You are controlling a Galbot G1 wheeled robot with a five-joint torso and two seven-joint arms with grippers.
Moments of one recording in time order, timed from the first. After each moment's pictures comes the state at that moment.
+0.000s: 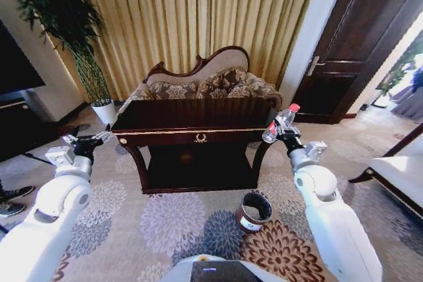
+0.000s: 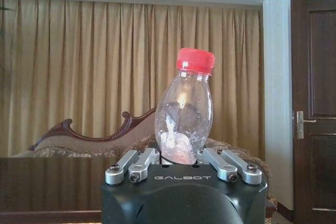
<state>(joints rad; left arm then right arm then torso) 1.34 -0.84 -0.78 -2.18 -0.71 0.35 -0.47 -1.15 1.12 0.64 2.01 0.46 -0.29 0.12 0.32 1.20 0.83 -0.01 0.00</state>
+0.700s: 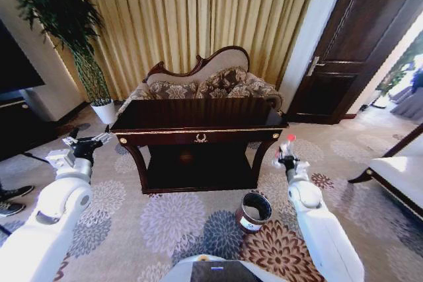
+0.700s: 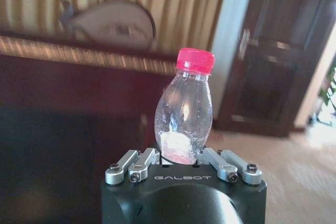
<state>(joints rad) 1.35 -0.87 -0.79 -2.17 -0.69 0.32 -0.44 -1.18 1.19 0.66 1.54 0.21 -0.21 0.12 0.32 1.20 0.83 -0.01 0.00</state>
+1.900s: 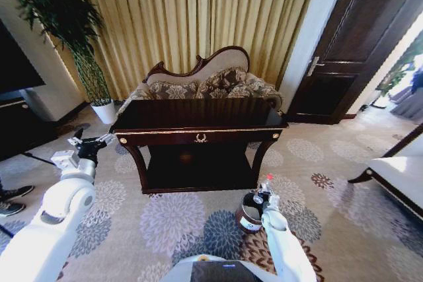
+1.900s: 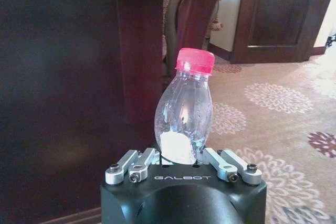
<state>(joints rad) 1.35 -0.86 -0.77 -2.17 -0.68 0.30 -0.43 -1.13 1.45 0.63 1.17 0.15 0.00 0.12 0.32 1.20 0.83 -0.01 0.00</state>
